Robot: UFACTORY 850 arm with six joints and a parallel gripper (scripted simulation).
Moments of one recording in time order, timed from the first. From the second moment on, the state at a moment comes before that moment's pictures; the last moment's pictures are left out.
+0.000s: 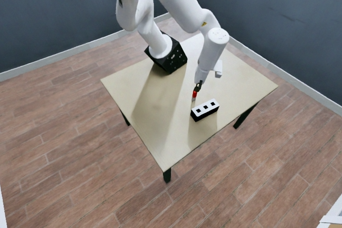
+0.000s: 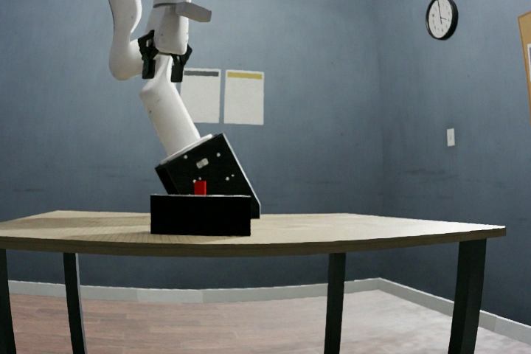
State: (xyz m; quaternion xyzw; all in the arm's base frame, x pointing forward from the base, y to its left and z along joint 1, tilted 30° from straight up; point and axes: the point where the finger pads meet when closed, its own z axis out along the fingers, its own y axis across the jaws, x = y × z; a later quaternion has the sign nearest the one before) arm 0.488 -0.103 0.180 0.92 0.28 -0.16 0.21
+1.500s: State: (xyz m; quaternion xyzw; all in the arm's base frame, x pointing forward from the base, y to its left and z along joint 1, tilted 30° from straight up) arm 0.575 -0.020 0.230 1.00 0.05 -0.03 0.05
